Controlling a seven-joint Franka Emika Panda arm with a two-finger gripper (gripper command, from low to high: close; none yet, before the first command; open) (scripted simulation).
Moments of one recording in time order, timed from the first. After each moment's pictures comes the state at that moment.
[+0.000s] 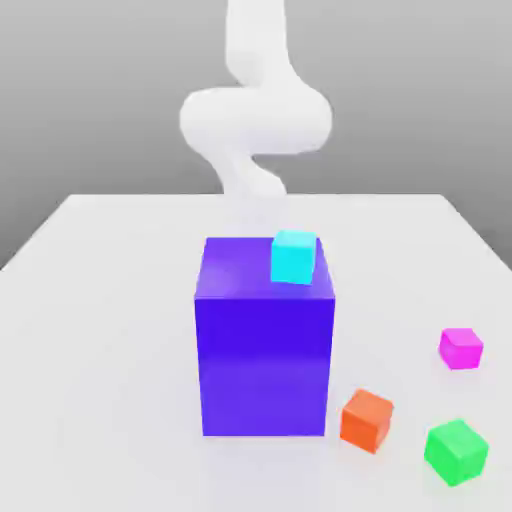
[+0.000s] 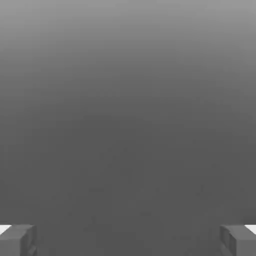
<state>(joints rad) 0.04 -0.71 0.05 -2.34 0.05 2.35 0.85</state>
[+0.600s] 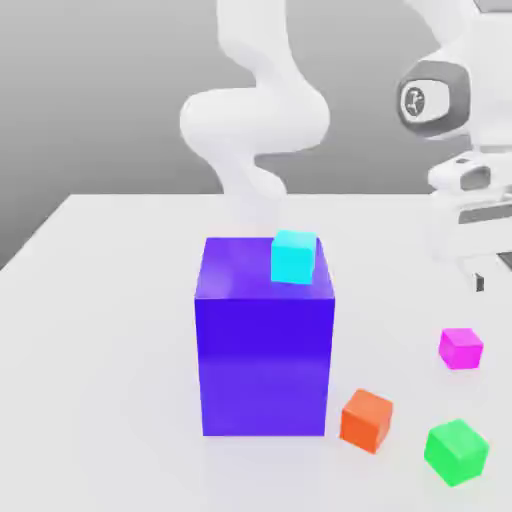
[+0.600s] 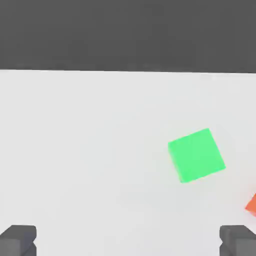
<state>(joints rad) 0.28 -0.08 0.54 -2.66 0.06 2.74 1.48</state>
